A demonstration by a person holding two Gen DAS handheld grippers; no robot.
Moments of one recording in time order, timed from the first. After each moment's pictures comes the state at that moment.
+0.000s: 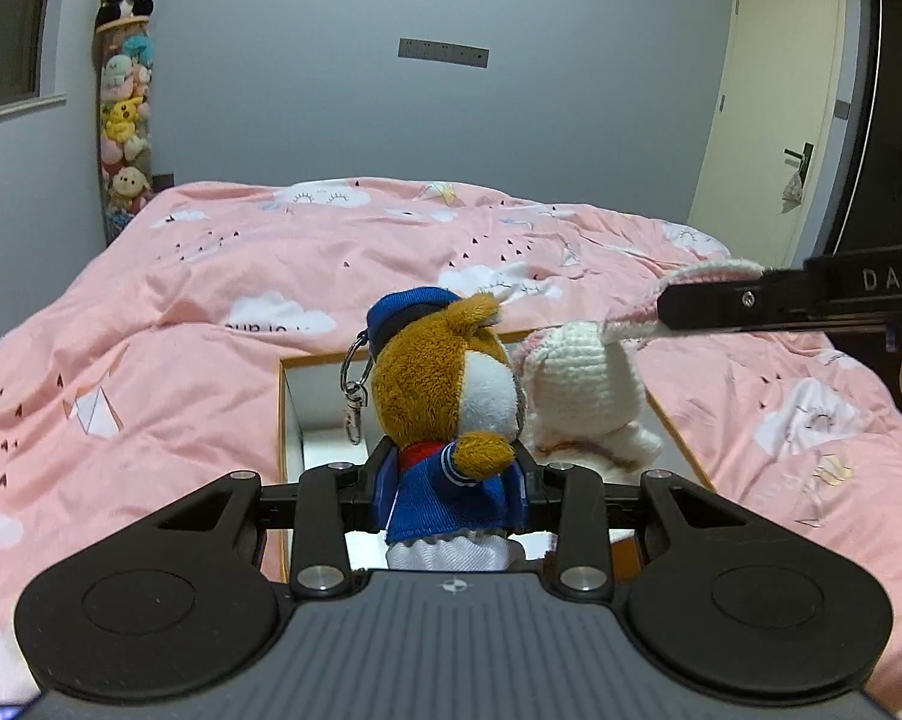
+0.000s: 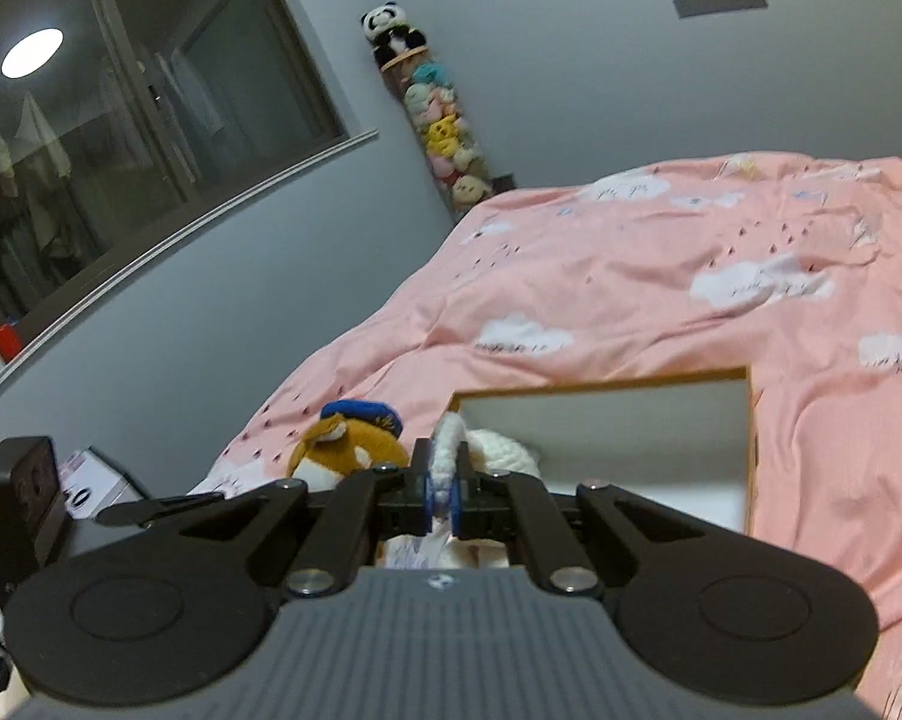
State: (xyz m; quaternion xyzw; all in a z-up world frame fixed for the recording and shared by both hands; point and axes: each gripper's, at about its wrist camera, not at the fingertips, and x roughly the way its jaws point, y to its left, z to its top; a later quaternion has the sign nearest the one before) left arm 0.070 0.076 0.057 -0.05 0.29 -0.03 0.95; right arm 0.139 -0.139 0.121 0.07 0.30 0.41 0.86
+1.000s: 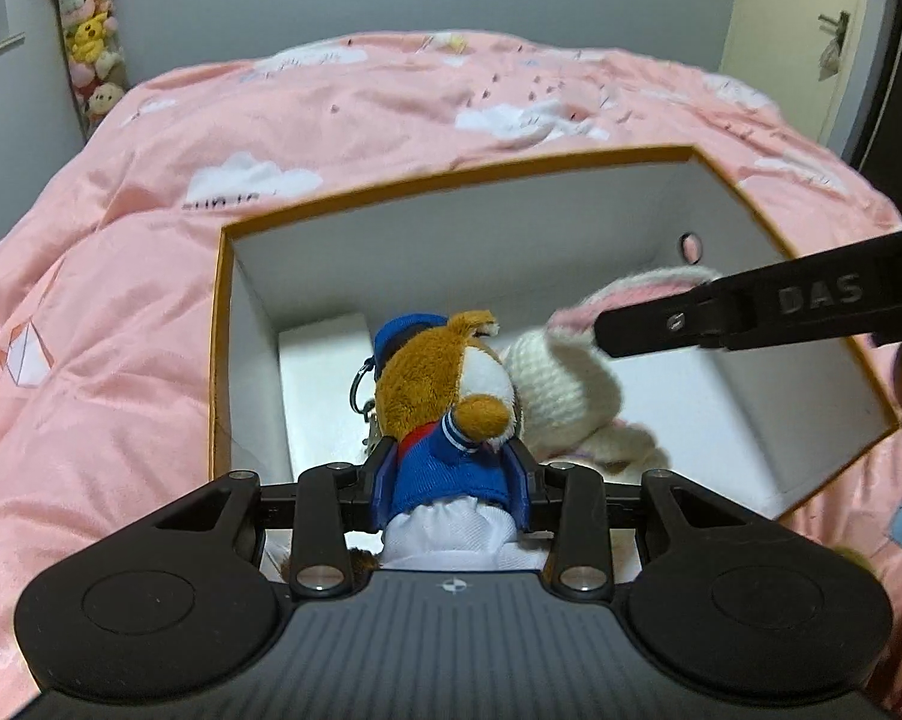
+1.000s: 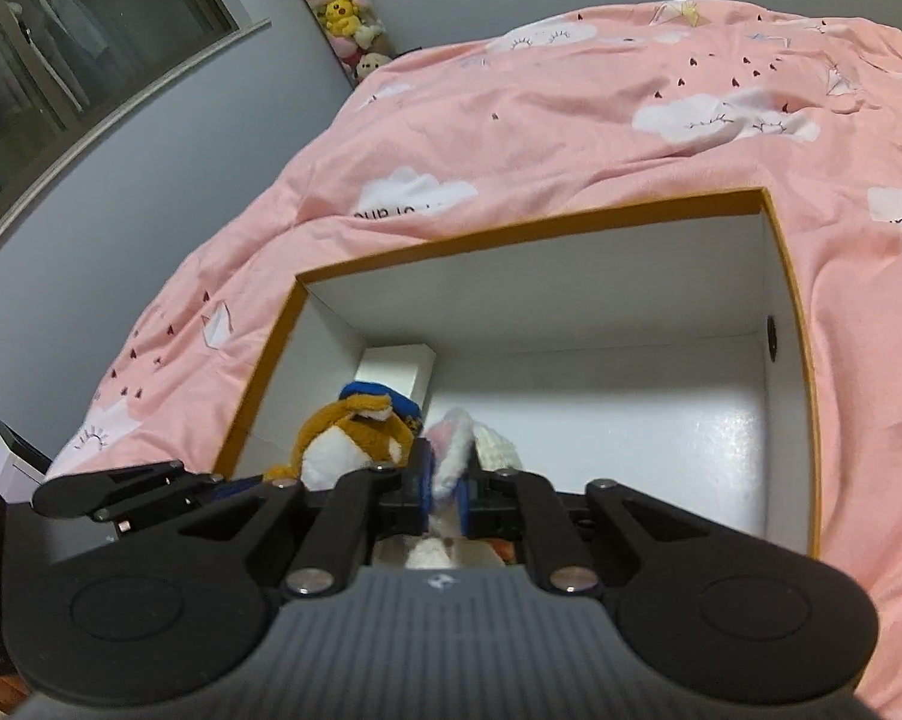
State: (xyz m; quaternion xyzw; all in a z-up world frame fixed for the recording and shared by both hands) left arm 0.163 0.072 -0.040 0.00 0.43 -0.03 0.90; right arm 0.235 -0.085 0.001 0.04 0.44 0.34 0.83
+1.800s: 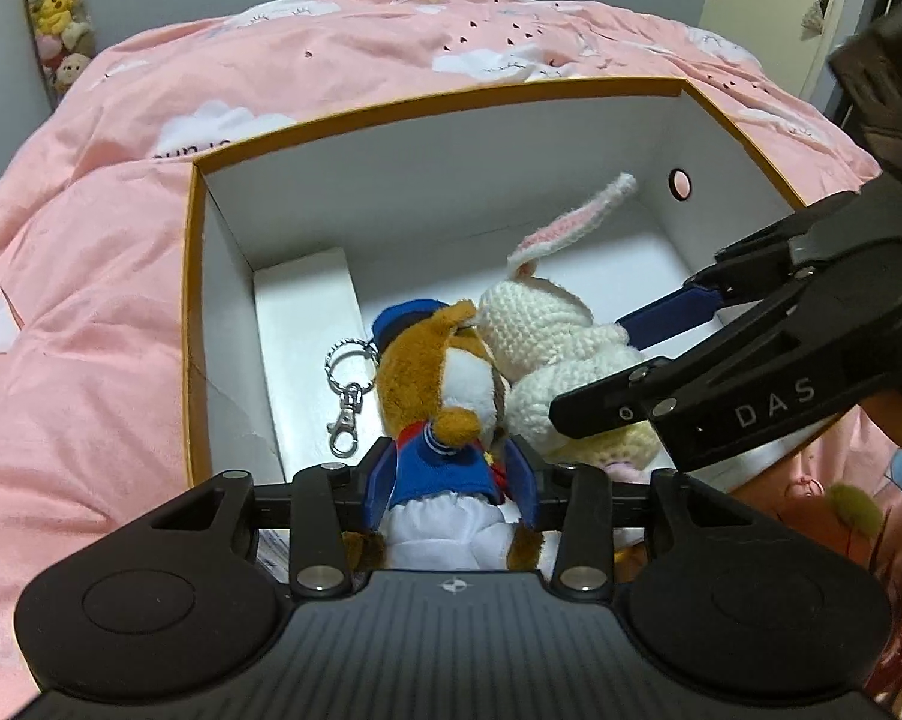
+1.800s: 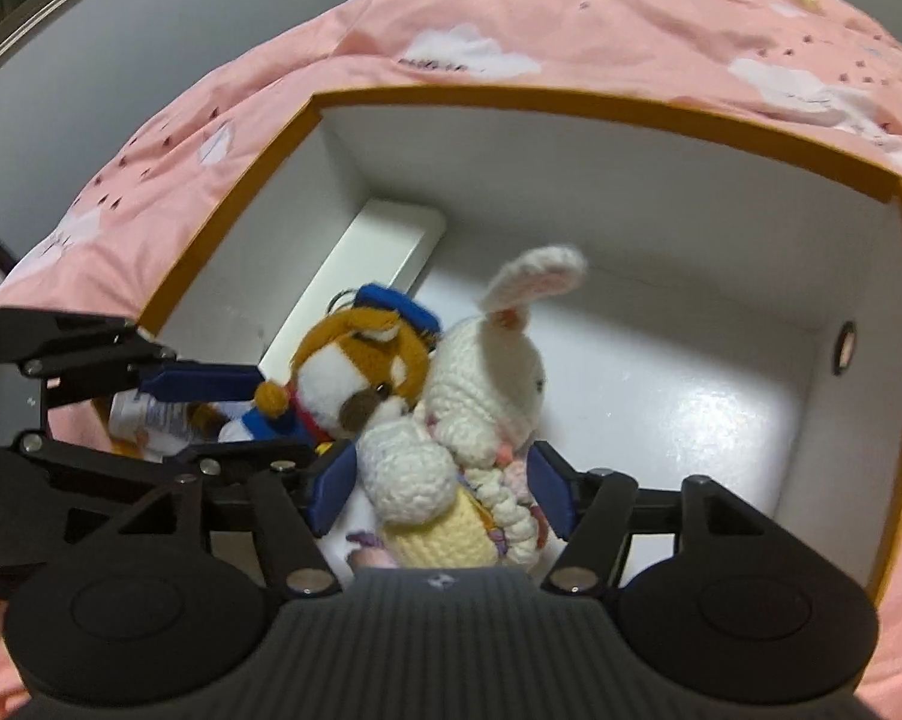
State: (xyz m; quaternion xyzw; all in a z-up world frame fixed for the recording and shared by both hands) left arm 0.160 0.082 -0.056 0.00 0.47 -0.06 0.88; right arm 0.246 -0.055 -0.040 -0.12 0.50 0.41 0.76
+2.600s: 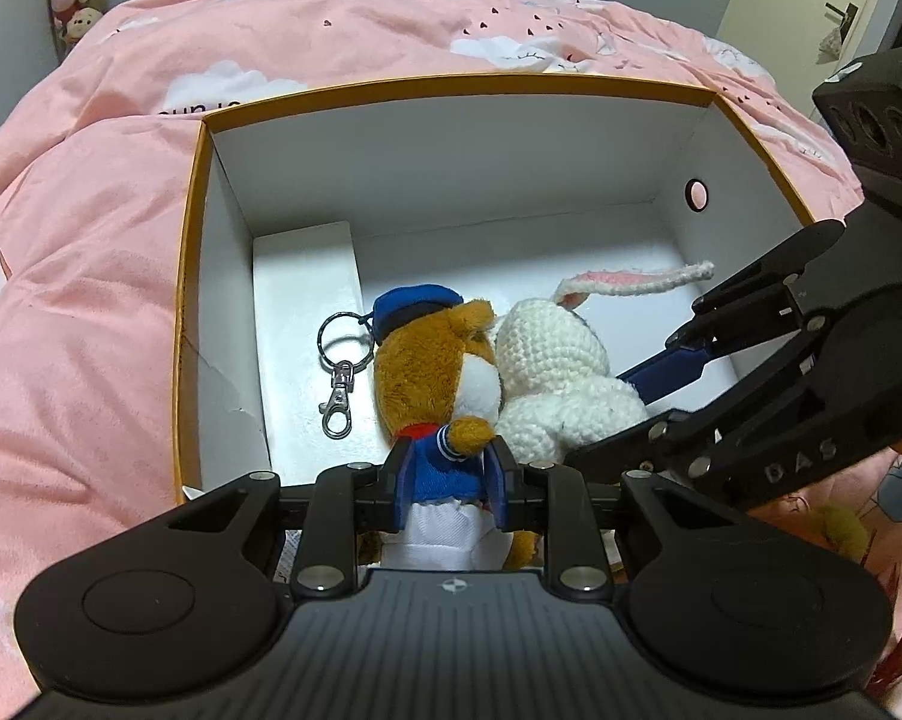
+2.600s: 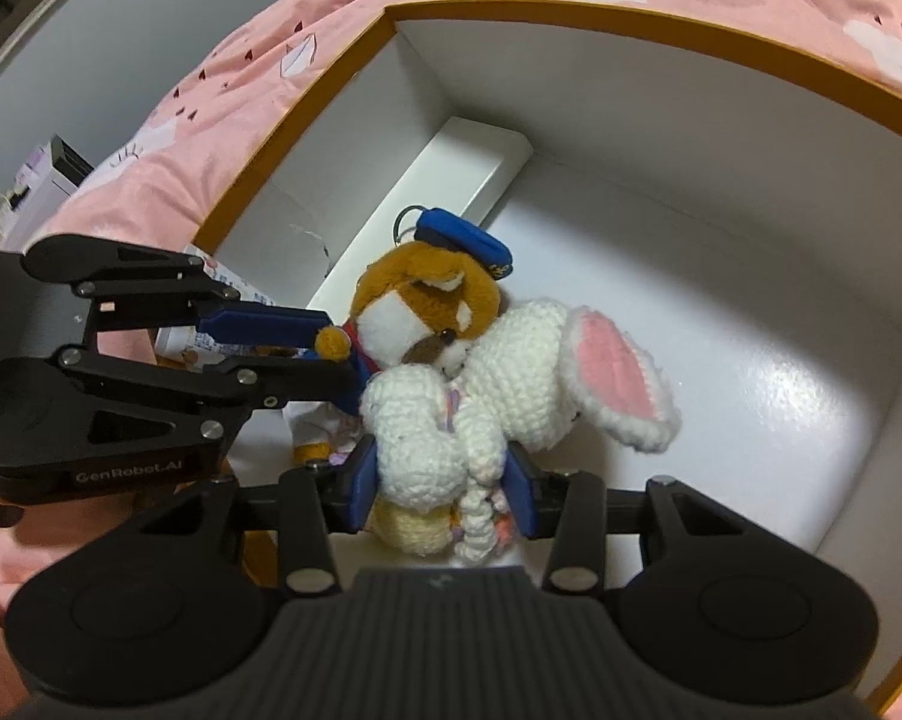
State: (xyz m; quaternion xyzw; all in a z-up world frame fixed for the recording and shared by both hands) left arm 0.165 0.090 -0.063 -0.04 0.48 -0.06 0.87; right arm 0.249 -0.052 -0.050 -0.16 0.53 0.48 0.68
